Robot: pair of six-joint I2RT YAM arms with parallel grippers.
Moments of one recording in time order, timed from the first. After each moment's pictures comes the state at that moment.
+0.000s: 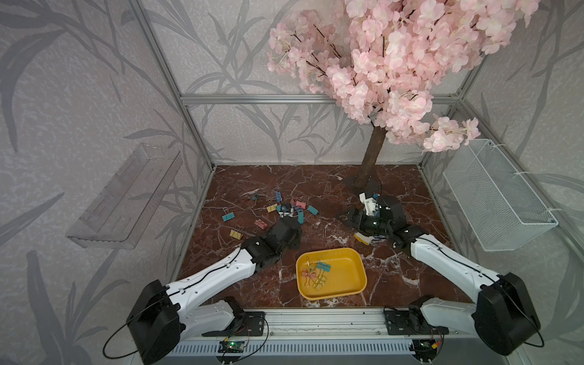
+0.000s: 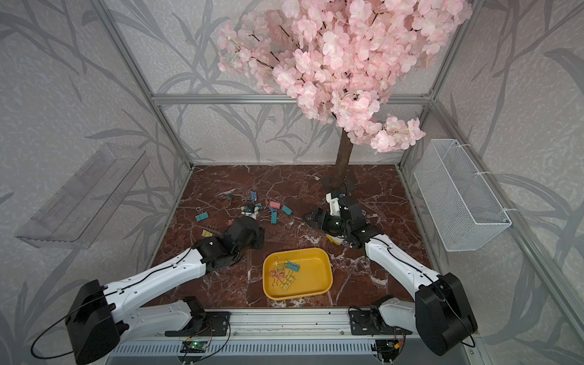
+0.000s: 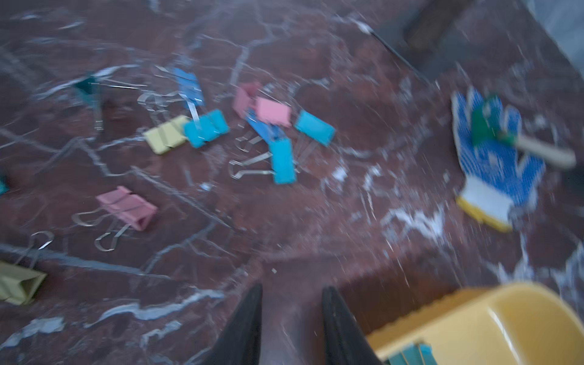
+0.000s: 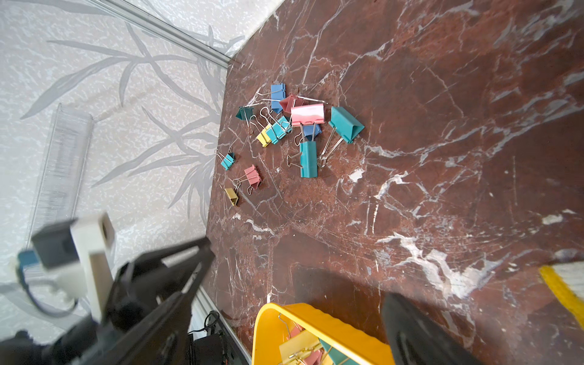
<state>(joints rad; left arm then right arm) -0.61 1.13 0.77 -0.36 -0.34 -0.56 0.43 1.24 0.75 -0.08 -0.50 0.82</state>
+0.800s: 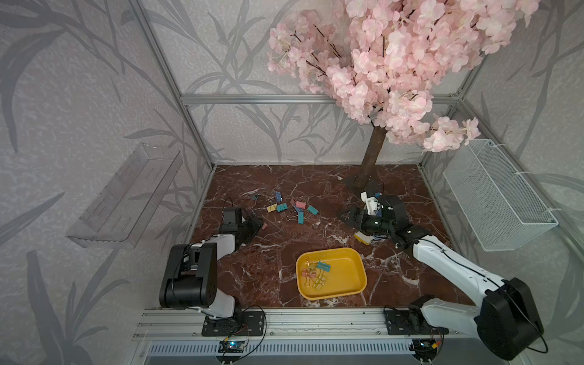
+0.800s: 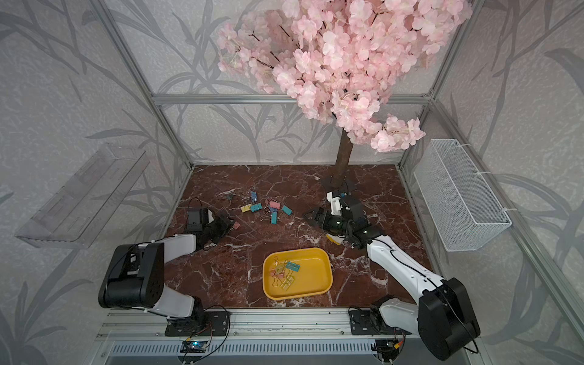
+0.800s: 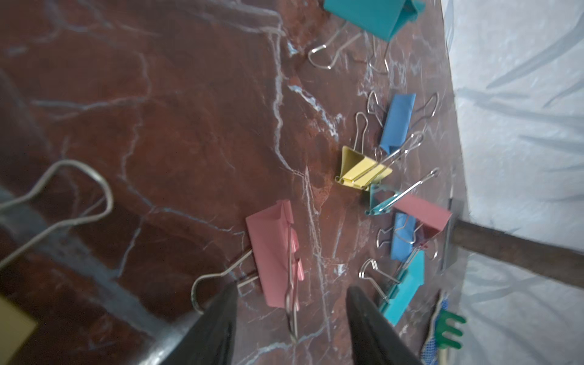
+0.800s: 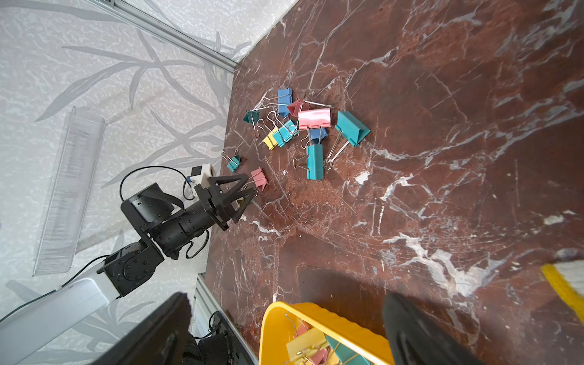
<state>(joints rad) 0.06 1.53 0.58 0.14 0.35 -0.88 0.43 1.21 0.76 -0.10 -0.50 0.83</state>
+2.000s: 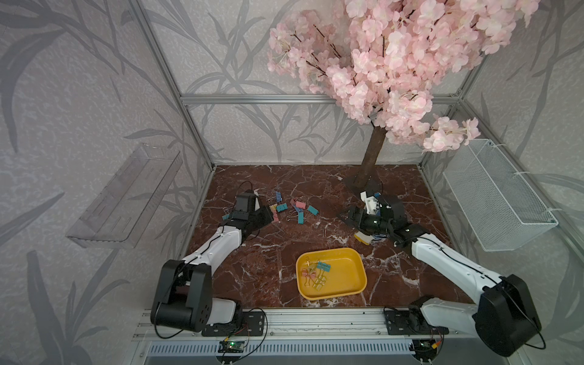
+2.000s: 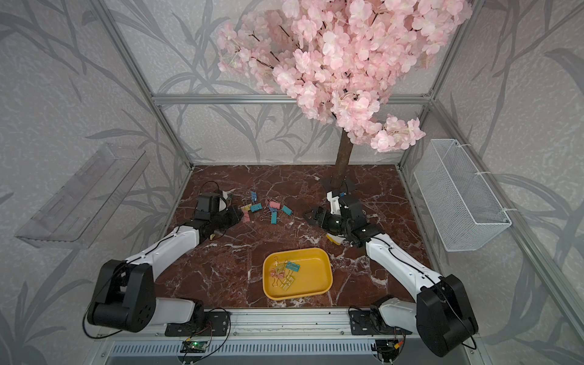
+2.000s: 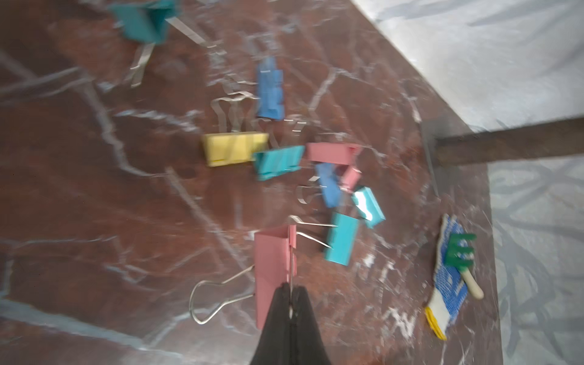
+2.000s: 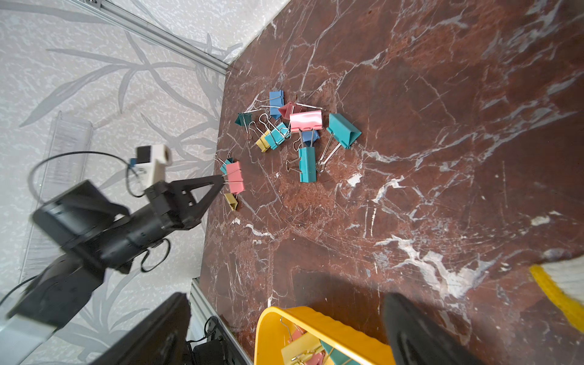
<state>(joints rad) -0.25 1.32 0.83 -0.22 0.21 -0.57 0.43 1.24 0.77 -0.11 -0.47 0.82</state>
